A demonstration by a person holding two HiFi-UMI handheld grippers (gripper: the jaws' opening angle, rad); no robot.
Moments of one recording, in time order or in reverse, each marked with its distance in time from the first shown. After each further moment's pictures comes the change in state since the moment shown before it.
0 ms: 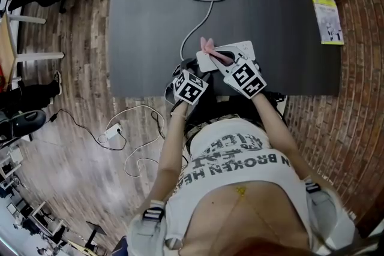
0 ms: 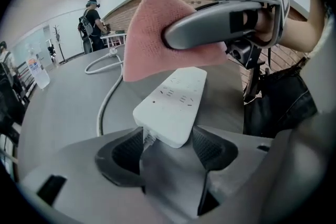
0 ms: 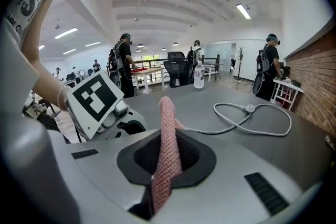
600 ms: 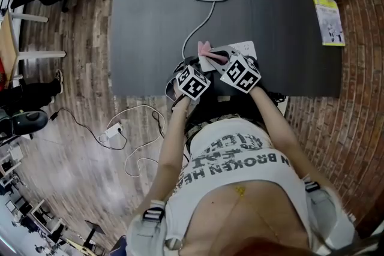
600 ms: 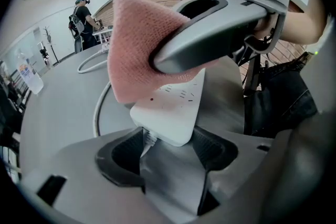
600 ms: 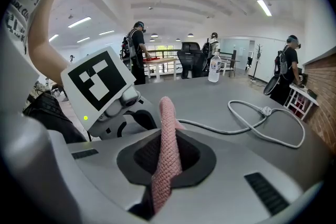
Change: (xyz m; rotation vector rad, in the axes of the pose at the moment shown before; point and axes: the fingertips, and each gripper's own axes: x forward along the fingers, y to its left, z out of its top) left arm 0.009 0.001 -0.002 0.059 0.084 -0.020; right arm 0.025 0.013 -0.019 -0.132 0.104 0.110
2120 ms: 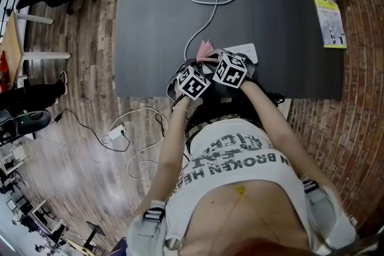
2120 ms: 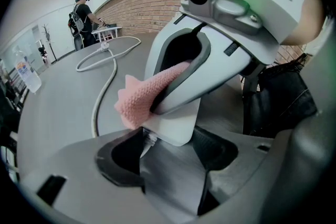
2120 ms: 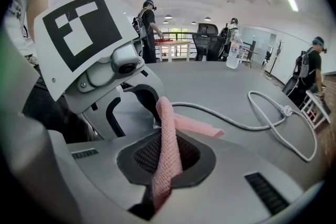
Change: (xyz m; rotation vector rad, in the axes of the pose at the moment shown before) left arm 0.002 -0.001 -0.001 -0.005 0.001 -0.023; right arm 0.044 0.015 -0.033 -0.123 0.186 0.111
